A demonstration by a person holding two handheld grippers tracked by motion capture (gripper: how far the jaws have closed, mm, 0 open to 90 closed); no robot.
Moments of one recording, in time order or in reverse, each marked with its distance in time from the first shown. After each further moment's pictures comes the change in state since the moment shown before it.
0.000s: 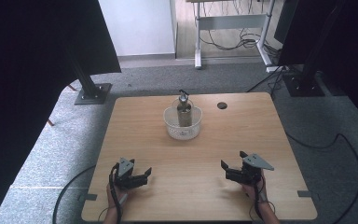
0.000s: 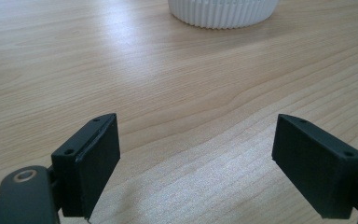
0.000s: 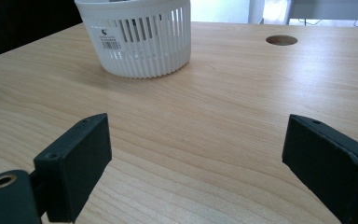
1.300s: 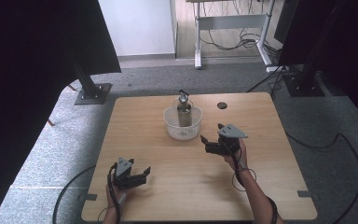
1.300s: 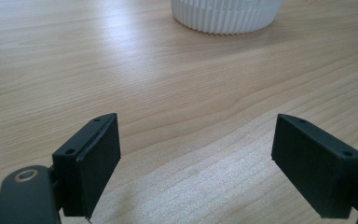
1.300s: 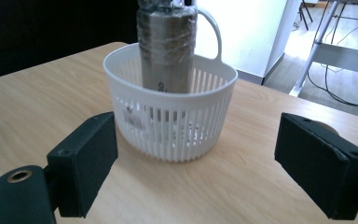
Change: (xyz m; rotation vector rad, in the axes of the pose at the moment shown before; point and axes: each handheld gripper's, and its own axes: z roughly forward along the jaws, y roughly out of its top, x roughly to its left) left arm 0.005 -0.001 -0.002 -0.019 -0.007 -0.029; right arm 0.028 0.082 0.062 -0.039 0.075 -0.179
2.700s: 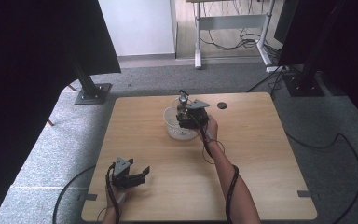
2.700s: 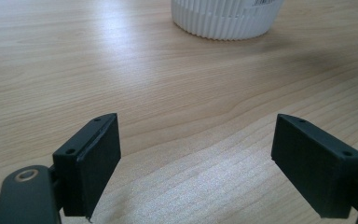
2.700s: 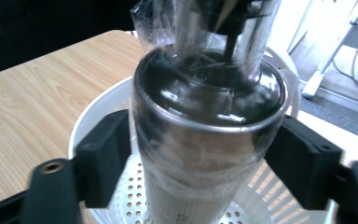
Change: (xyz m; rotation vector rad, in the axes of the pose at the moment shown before) left arm 0.004 -0.001 -0.001 -0.019 -0.023 -0.033; right arm 0.019 0.061 0.136 0.146 0.025 -0.027
